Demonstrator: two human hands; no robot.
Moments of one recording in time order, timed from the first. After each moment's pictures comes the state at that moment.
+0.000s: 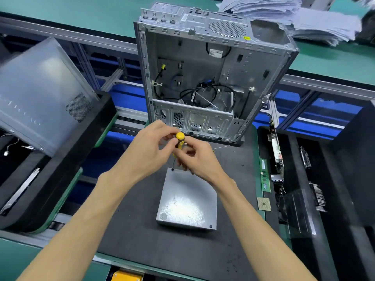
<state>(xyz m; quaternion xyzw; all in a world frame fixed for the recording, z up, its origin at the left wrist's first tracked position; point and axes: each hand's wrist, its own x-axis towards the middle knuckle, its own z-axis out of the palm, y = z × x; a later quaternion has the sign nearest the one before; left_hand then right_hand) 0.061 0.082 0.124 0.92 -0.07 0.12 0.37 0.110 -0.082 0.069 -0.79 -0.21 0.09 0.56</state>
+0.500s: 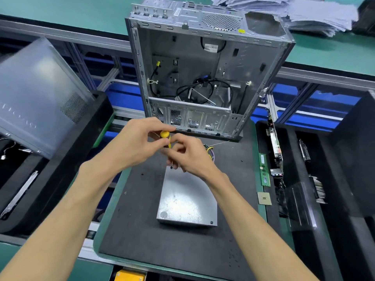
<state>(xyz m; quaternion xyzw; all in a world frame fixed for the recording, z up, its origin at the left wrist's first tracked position) 0.071 0.105 0.139 0.92 -0.11 0.07 0.38 0.109 -0.067 0.069 -0.78 -0.20 0.14 0.58</state>
